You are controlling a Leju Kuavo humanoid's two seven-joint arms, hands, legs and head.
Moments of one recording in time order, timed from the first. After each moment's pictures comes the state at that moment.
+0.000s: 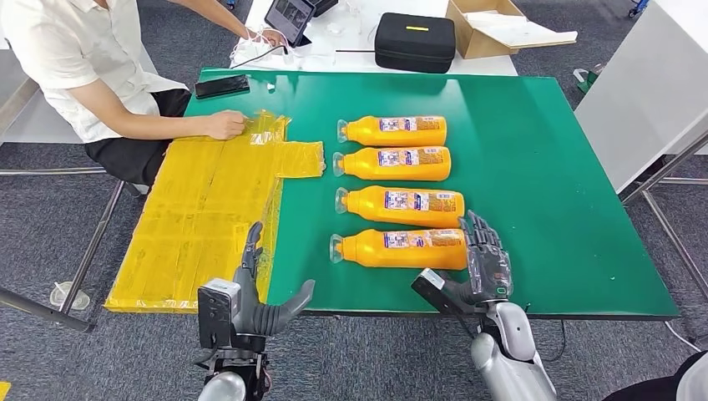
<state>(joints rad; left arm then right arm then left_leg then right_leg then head) 0.01 -0.19 -0.57 -1.30 -0.01 0.35 -0.55 -0.19 -0.06 0.10 -0.98 1.07 -0.61 -0.24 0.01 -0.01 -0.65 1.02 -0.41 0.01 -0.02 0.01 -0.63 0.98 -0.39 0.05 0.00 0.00</state>
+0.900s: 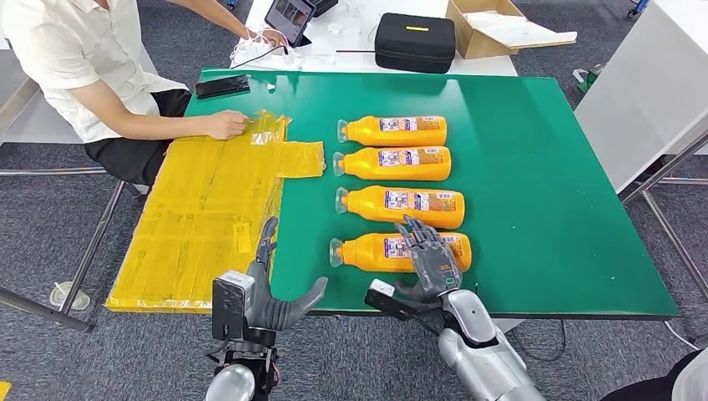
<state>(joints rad) -0.04 -0.21 -0.60 -1.26 -0.01 0.34 -0.55 -0.28 -0.07 0.43 -0.95 1.08 -0.46 -0.12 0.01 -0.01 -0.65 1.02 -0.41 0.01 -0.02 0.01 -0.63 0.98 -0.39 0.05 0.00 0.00</state>
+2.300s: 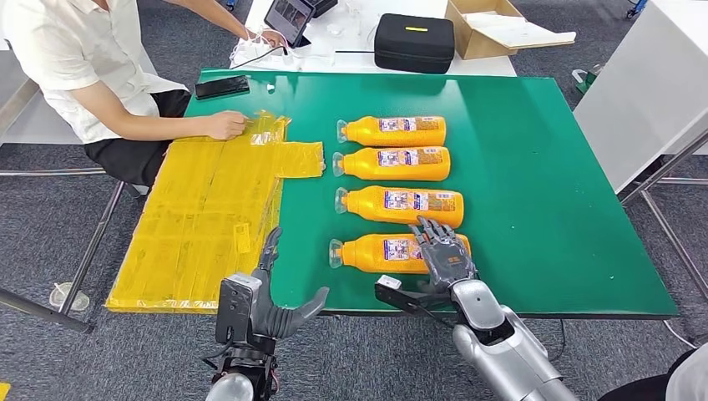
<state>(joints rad) 0.01 -0.21 -0.59 -1.29 -0.07 0.31 -0.45 -0.29 -0.22 0.57 -1.13 1.17 -0.13 0.17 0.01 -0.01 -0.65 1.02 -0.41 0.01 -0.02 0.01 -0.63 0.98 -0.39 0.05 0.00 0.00</state>
